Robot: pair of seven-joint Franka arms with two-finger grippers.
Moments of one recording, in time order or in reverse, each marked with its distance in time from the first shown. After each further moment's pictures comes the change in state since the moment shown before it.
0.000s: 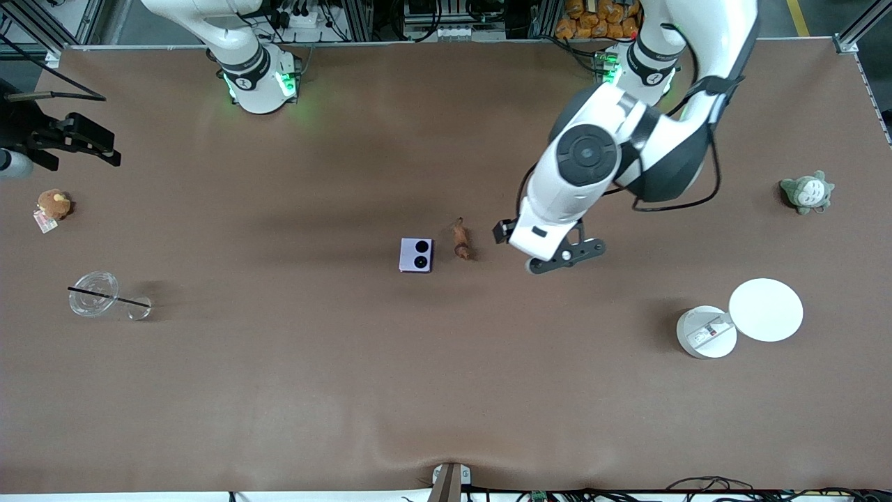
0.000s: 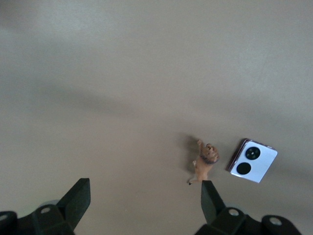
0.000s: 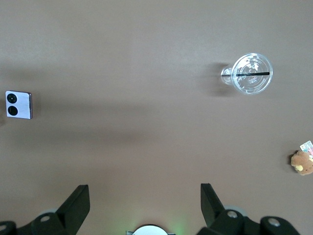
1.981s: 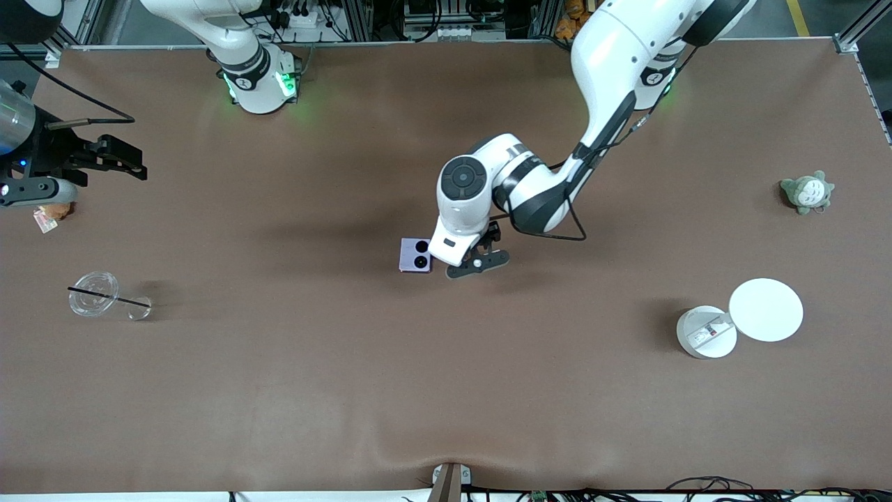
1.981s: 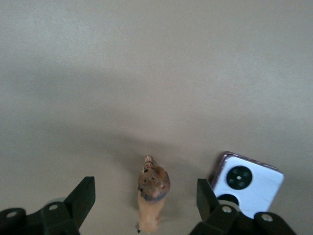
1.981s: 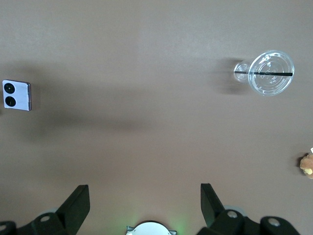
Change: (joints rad) left arm -0.195 0.286 0.005 0.021 0.202 0.281 -0.222; right arm 0.037 0.059 -0.003 0.002 0.004 0.000 -0.001
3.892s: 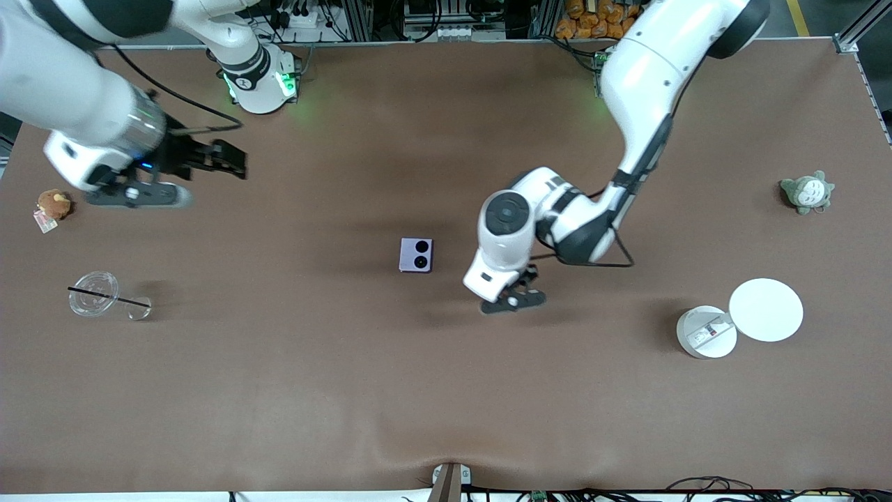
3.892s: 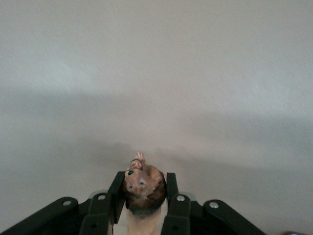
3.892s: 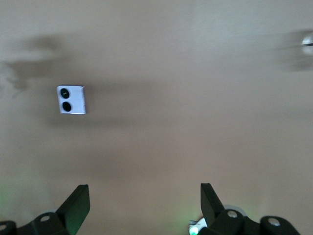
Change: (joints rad) left arm 0.162 0.003 0.011 0.008 0.109 0.053 0.247; right arm 0.230 0.080 0.016 0.015 0.138 0.034 0.359
